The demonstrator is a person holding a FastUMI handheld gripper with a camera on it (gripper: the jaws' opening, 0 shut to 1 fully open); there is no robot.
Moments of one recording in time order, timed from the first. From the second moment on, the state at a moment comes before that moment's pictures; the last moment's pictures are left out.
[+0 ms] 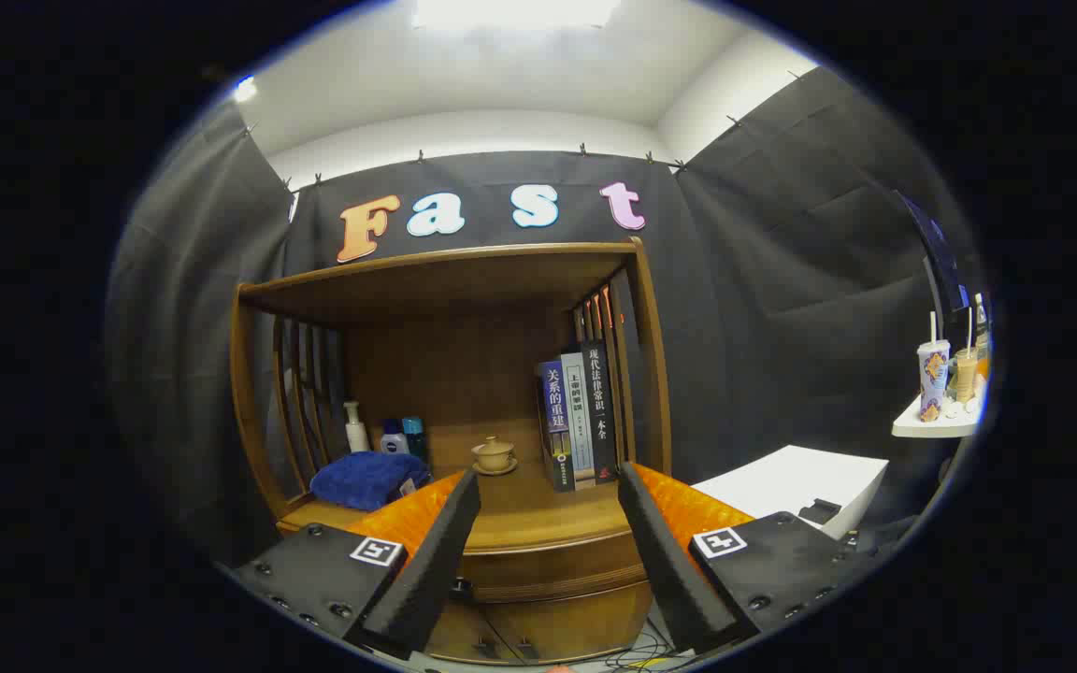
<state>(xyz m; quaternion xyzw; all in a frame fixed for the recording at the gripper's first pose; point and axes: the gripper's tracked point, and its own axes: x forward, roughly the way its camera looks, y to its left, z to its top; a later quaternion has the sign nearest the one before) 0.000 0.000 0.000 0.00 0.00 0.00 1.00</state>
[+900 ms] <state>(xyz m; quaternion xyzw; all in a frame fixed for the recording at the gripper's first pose) -0.003 0.004 0.003 0.00 -0.01 0.00 1.00</state>
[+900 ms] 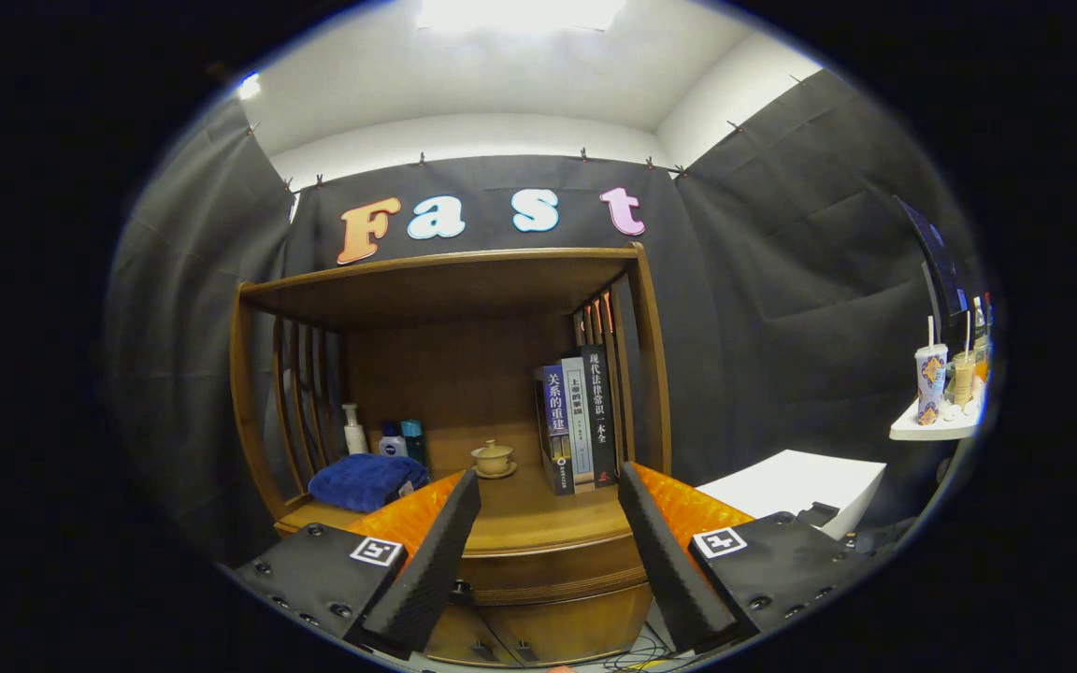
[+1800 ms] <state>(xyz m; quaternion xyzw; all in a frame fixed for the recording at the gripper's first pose) 0.006 0.023 -0.013 0.01 0.00 0.01 1.00</state>
